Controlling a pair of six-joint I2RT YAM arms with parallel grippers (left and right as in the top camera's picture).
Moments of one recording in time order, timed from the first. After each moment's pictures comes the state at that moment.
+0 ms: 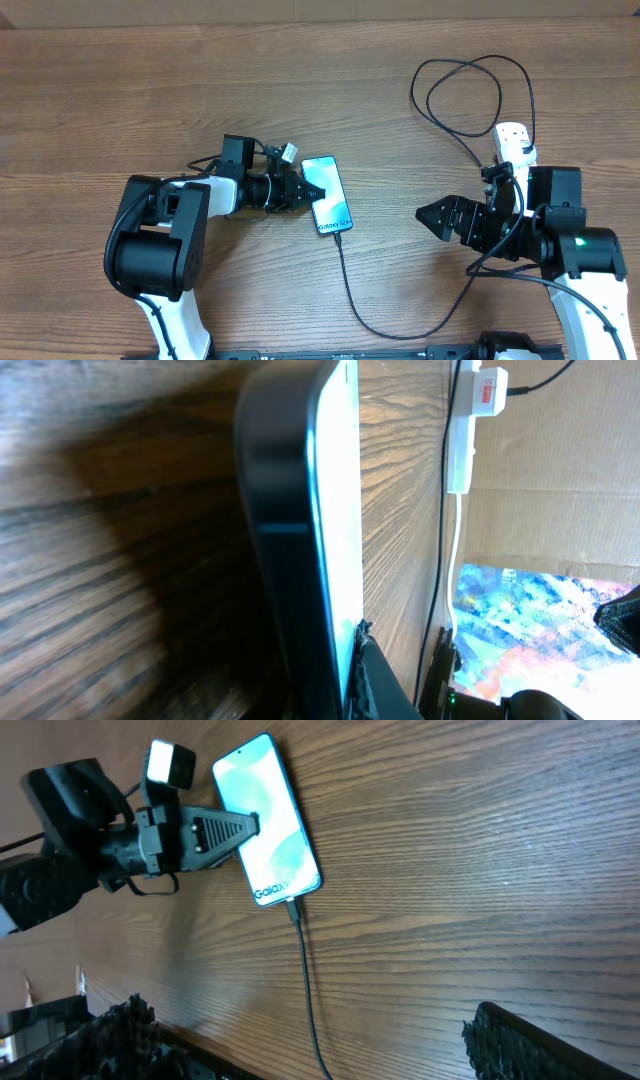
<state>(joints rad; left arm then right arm) -0.18 2.02 0.88 0.02 1.03 -0.38 -0.07 1.01 0.87 -1.02 -0.64 0.24</state>
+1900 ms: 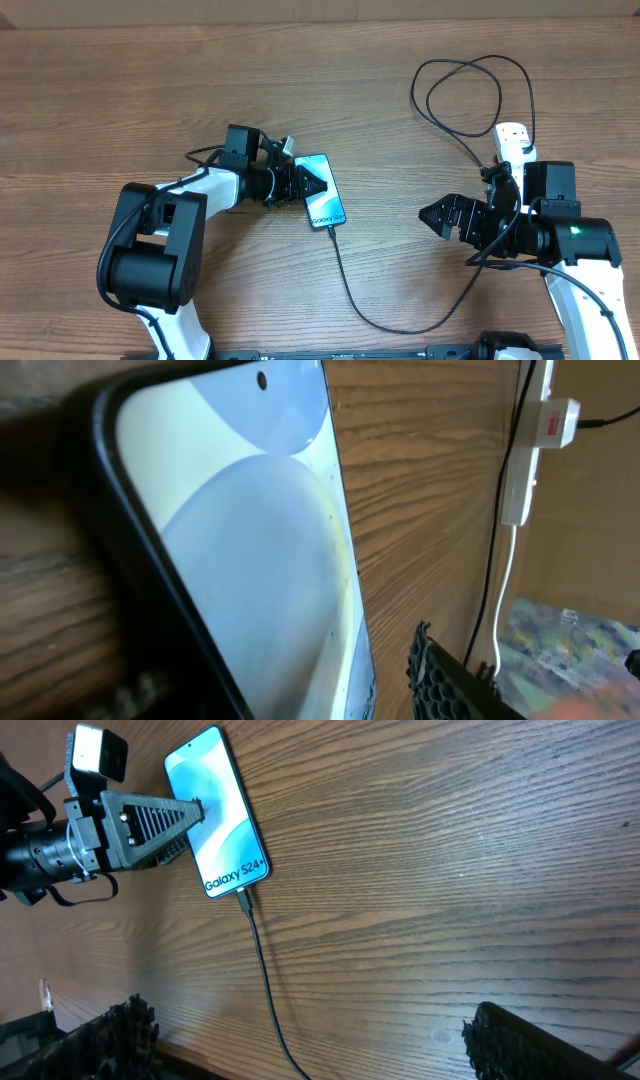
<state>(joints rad) -0.20 1.96 0.94 -0.15 0.83 -0.40 -0.07 1.06 0.87 -1.03 -0.56 0.24</state>
